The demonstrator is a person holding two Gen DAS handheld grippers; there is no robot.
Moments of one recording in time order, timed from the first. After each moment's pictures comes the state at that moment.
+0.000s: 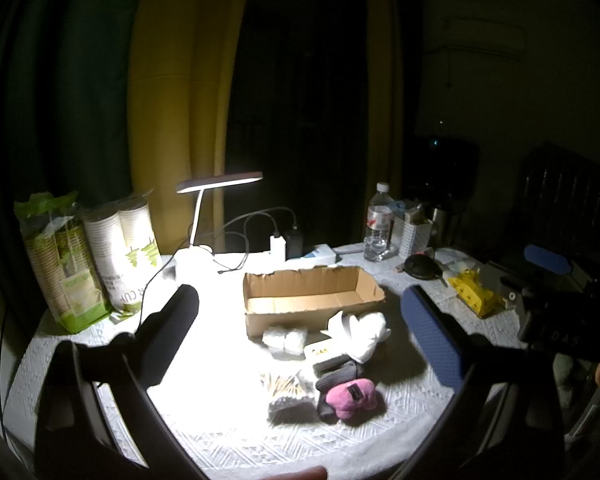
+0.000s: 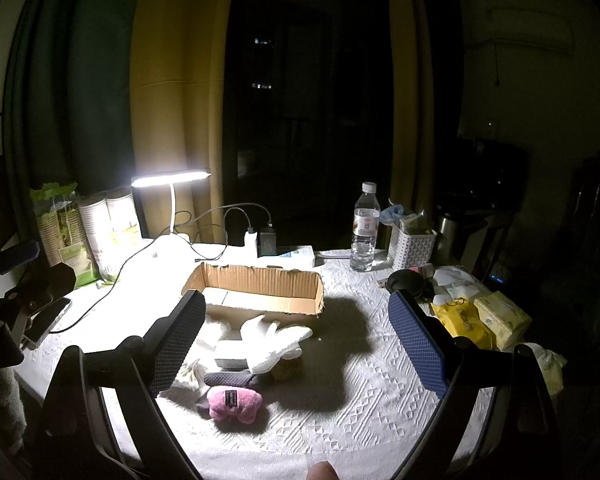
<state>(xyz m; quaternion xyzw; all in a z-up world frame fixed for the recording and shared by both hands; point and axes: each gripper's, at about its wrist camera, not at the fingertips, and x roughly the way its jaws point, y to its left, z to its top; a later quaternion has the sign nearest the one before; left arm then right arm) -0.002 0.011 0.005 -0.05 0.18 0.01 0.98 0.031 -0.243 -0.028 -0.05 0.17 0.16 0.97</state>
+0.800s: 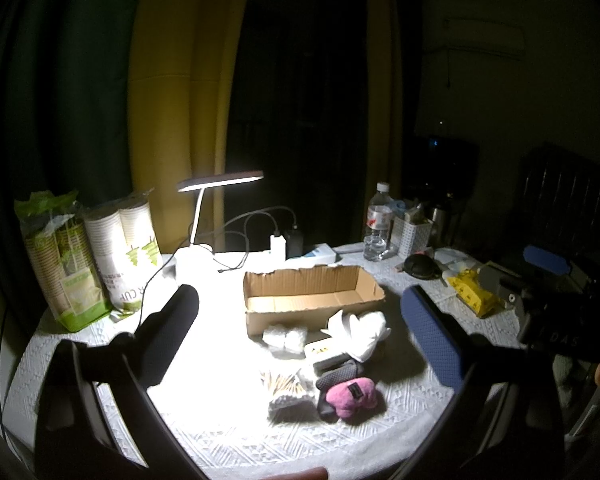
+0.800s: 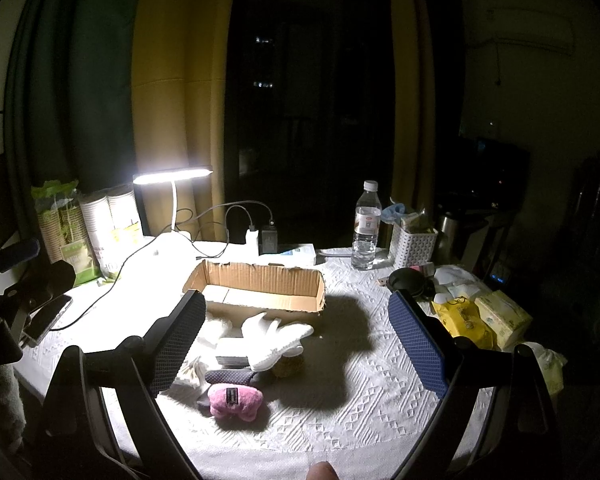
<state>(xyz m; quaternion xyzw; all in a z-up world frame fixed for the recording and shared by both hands) -0.003 0.010 0.004 -0.05 0.18 0.01 0.98 0.028 -0.241 -0.029 -0.05 0.17 0.16 0.97</state>
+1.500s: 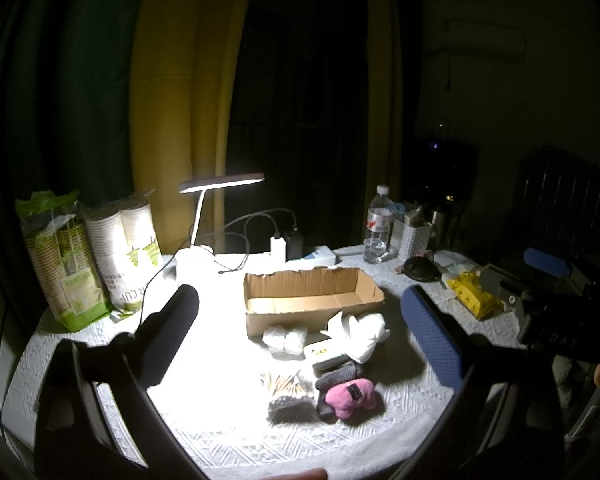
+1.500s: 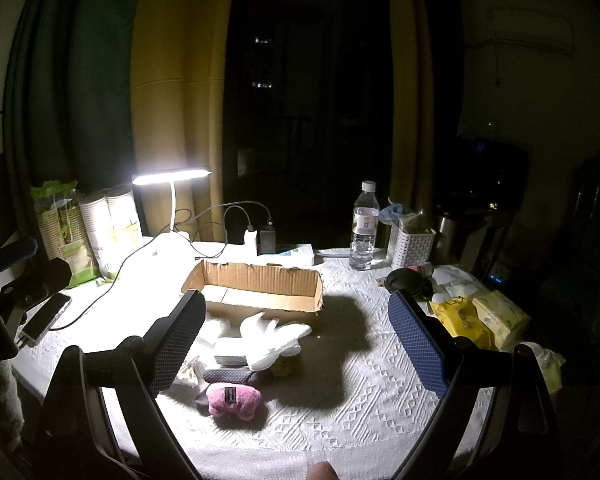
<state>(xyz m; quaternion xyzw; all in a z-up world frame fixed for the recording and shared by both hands) -0.006 0.009 0.006 -0.05 0.18 0.01 0.98 0.027 -0.241 -0.029 -0.05 0.17 0.16 0.97</state>
